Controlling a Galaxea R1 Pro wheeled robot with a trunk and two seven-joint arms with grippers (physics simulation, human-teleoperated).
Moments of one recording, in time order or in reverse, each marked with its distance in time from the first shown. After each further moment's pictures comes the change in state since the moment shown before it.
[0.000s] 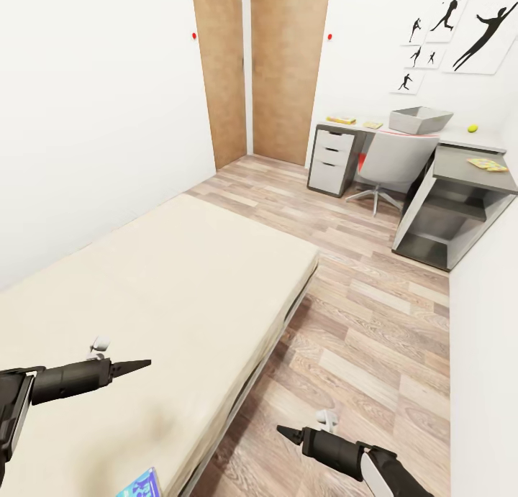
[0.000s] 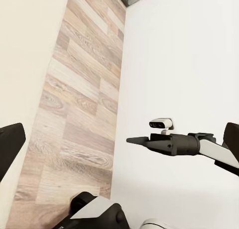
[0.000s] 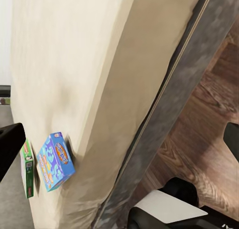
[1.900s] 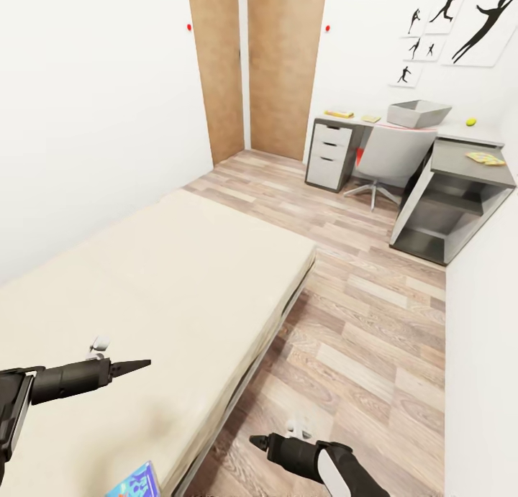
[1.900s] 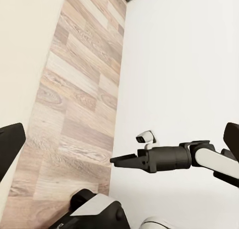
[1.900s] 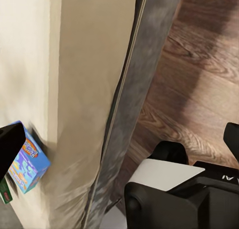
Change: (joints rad) left arm 0.000 0.001 0.001 -0.001 0.000 0.000 0.000; right arm -0.010 0.170 0.004 0.001 -0.004 0.124 -0.398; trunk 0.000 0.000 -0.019
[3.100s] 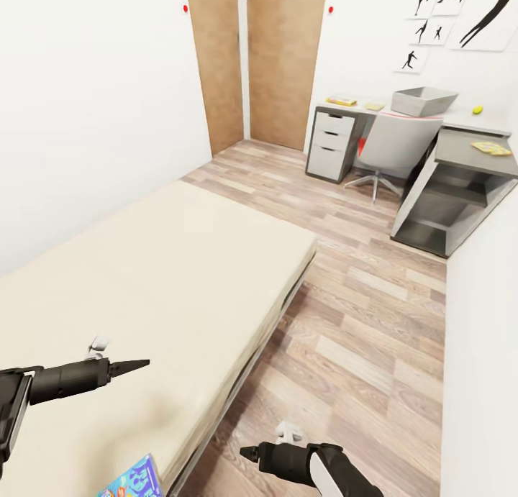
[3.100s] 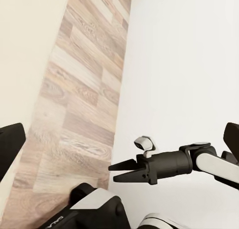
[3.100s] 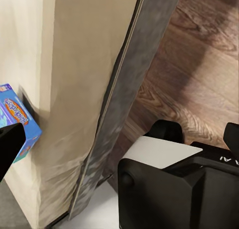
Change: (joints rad) left arm 0.000 0.005 0.001 0.000 0.000 0.003 0.000; right arm 0.000 0.002 0.130 -0.001 -0.011 0.010 0.001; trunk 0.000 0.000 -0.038
